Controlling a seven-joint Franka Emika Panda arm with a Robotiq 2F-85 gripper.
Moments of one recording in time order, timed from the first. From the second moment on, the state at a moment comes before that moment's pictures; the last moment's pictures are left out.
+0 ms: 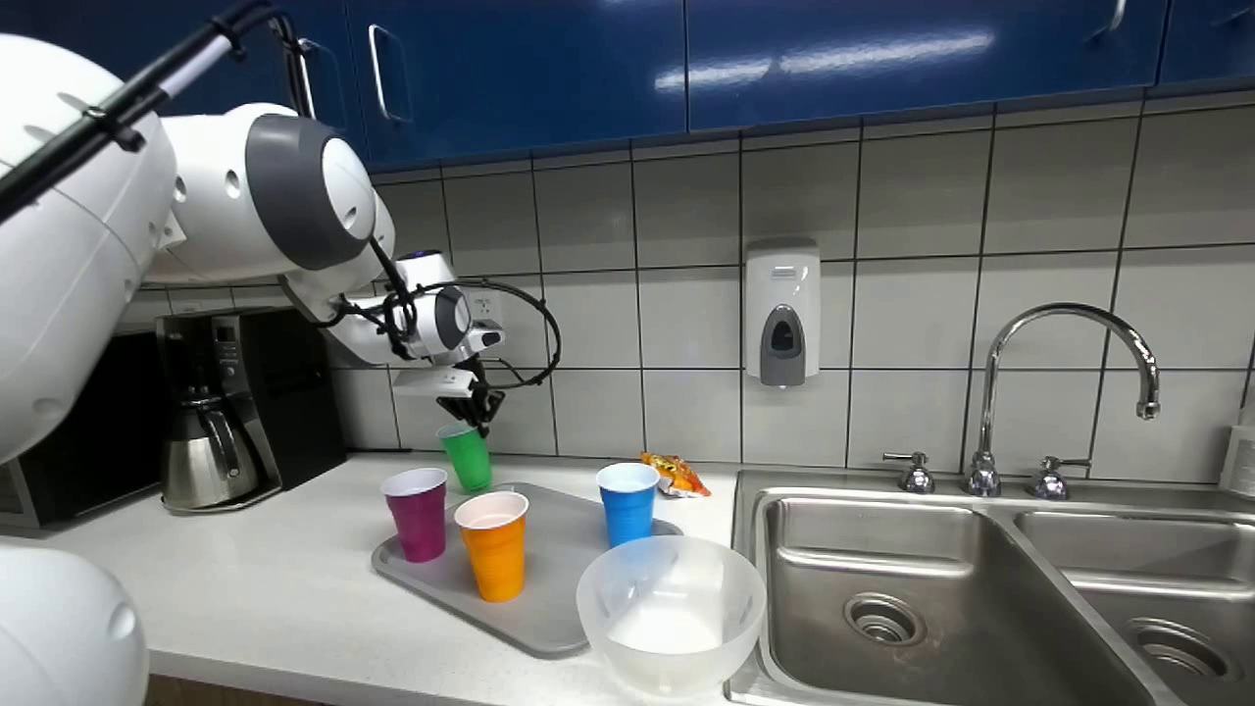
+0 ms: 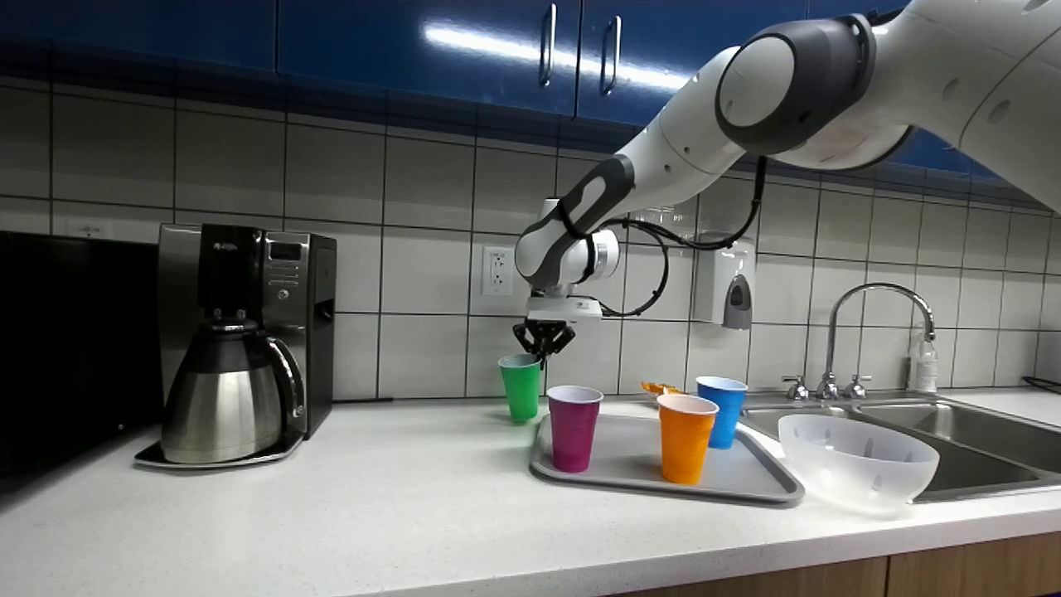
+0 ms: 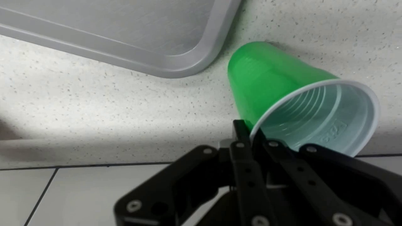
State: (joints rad) arm 0.29 0.79 -0.06 -1.34 -0.10 2.47 0.31
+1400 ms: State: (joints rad) arm 0.25 0.60 -0.06 -1.54 -0.10 2.46 0.31
